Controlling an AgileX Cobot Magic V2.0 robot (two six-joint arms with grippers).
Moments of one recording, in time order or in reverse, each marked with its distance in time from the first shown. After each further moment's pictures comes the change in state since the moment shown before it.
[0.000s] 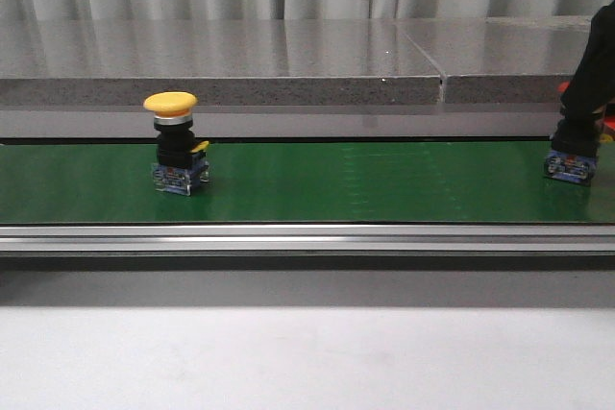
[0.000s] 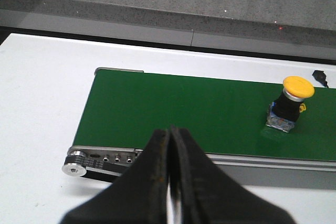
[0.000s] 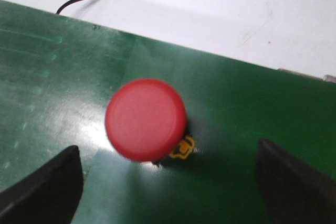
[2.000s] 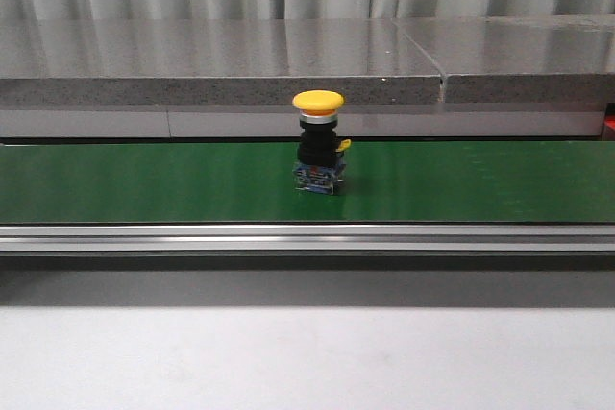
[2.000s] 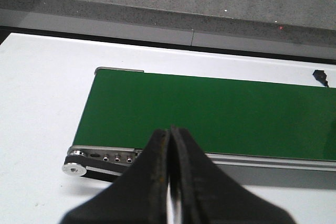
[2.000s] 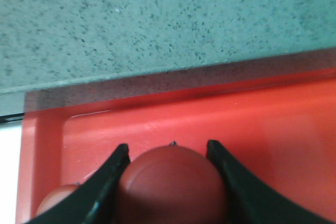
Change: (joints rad) left arm 0.000 0.000 0.000 0.000 0.001 0.000; right arm -0.500 0.756 -0.959 -0.011 0.116 0.013
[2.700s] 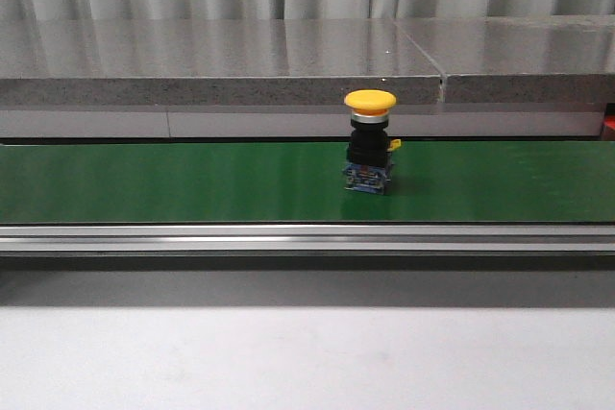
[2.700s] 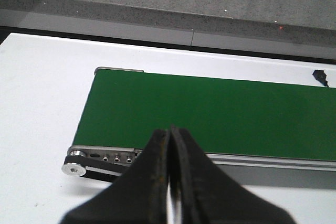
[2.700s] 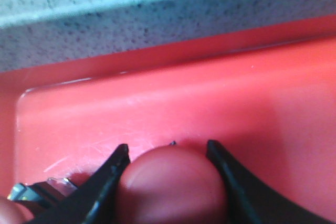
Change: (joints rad) left arm 0.000 0.000 0.000 0.000 0.000 0.000; right arm 0.000 0.131 -0.015 0.000 -0.019 0.000
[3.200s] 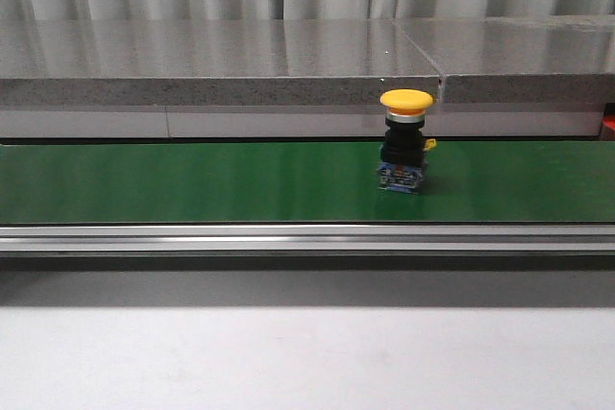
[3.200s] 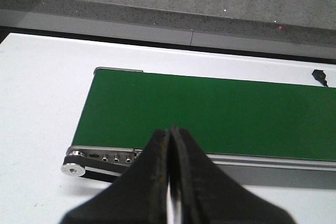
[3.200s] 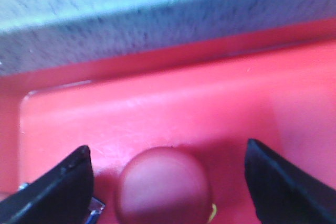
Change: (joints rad) left arm 0.000 0.000 0.000 0.000 0.000 0.000; right arm 0.000 -0.025 -0.002 0.000 0.002 0.000
